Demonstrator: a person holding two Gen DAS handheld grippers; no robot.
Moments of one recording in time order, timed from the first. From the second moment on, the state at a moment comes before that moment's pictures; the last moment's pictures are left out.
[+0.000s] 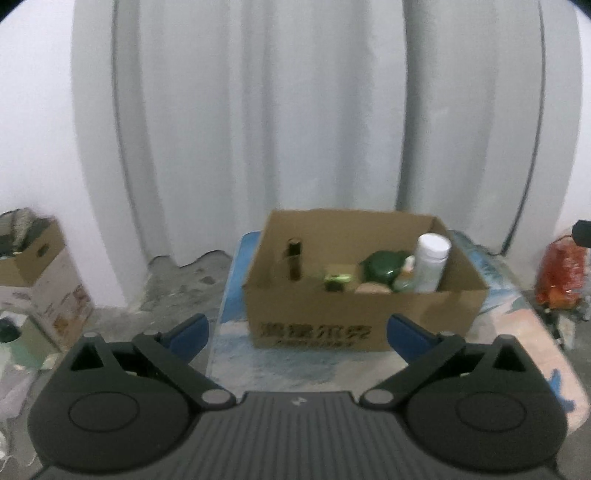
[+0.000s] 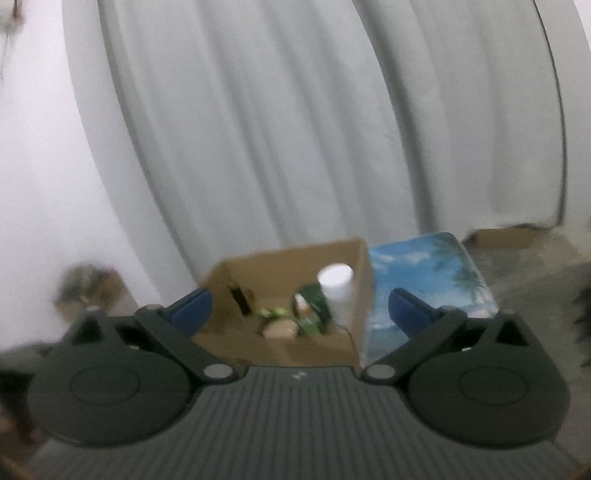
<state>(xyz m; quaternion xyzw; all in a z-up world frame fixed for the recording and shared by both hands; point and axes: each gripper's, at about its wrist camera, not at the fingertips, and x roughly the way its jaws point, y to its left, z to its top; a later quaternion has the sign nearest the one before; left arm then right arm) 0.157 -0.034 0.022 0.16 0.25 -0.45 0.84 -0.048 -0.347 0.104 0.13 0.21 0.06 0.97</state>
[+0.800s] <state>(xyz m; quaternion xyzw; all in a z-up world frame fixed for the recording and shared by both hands) 0.186 -0.131 -0.003 0.21 0.34 -0.43 0.81 0.038 -0.264 0.051 0.06 0.32 -0.01 0.95</state>
